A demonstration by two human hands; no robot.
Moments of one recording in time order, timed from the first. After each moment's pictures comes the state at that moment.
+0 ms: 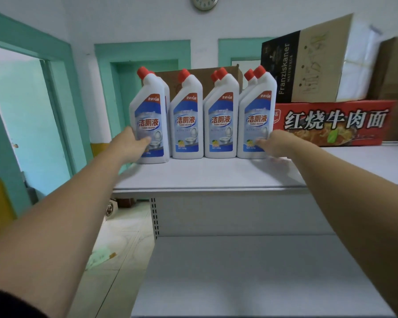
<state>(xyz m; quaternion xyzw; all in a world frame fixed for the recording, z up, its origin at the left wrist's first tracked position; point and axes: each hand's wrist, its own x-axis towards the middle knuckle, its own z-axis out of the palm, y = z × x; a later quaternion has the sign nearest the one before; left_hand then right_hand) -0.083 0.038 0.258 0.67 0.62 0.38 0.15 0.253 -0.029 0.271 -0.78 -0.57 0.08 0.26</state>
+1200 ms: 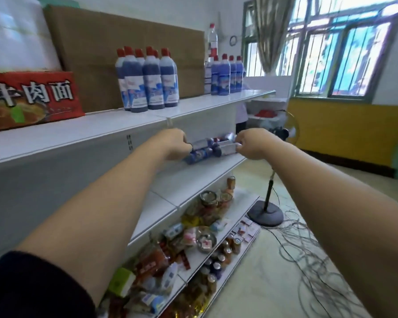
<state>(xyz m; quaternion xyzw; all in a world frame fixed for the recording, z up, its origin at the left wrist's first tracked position) 0.599 -0.306 0.203 0.98 0.19 0.08 0.09 0.713 -0.501 0.194 -0.95 -0.32 -0.04 0.07</state>
